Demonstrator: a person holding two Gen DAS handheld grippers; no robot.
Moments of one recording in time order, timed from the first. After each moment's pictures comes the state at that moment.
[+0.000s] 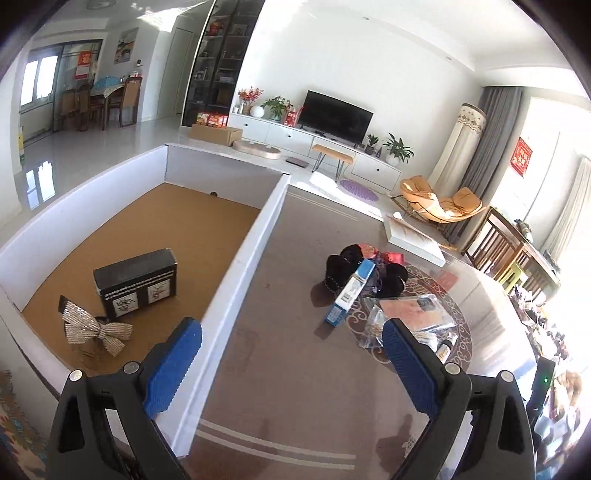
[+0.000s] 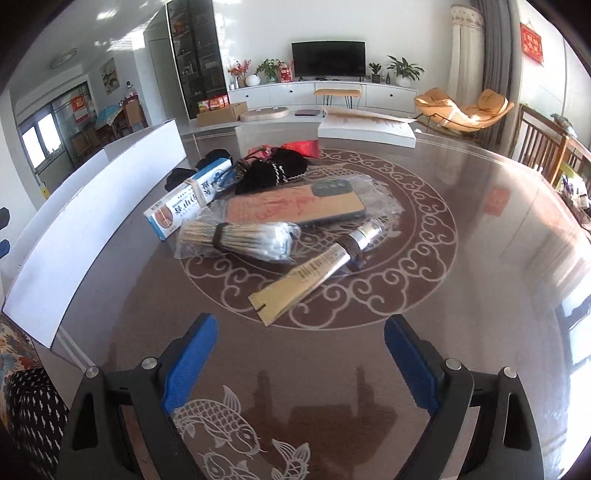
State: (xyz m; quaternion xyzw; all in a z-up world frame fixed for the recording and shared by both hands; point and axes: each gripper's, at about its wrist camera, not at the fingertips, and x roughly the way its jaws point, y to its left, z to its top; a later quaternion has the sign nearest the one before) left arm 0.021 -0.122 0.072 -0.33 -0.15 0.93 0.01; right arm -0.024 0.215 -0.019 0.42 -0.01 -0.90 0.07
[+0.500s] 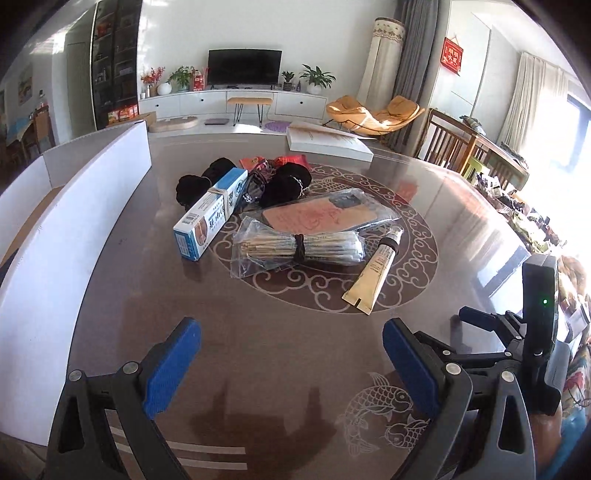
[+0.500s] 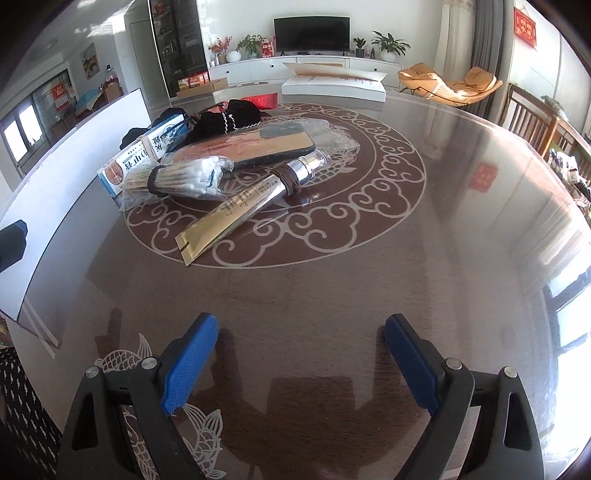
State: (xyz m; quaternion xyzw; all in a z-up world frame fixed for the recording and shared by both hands) left arm -0.005 0.034 0.005 -0.41 -0.01 0.90 0.12; right arm -0.019 0.245 -0.064 0.46 0.01 -0.89 0.04
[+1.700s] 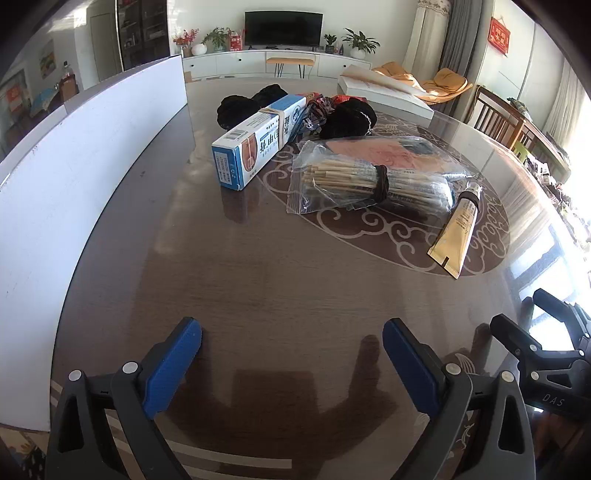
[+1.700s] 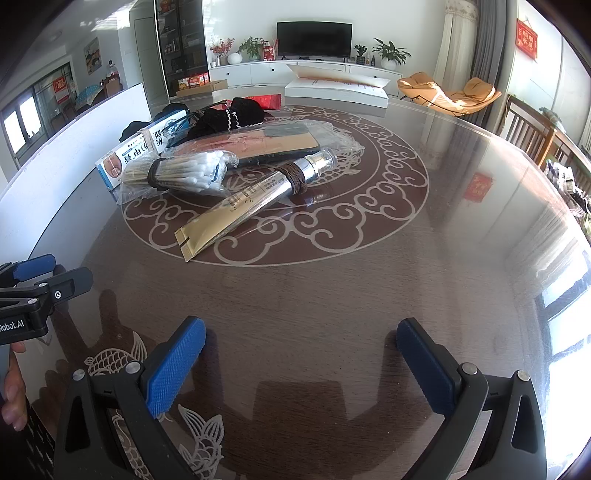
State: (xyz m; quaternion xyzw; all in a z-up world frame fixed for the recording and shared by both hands) left arm -0.026 0.015 -0.059 -0.48 -0.01 0.88 0.04; right arm -0.018 0.236 -0.068 0.45 0.02 -0.89 0.04
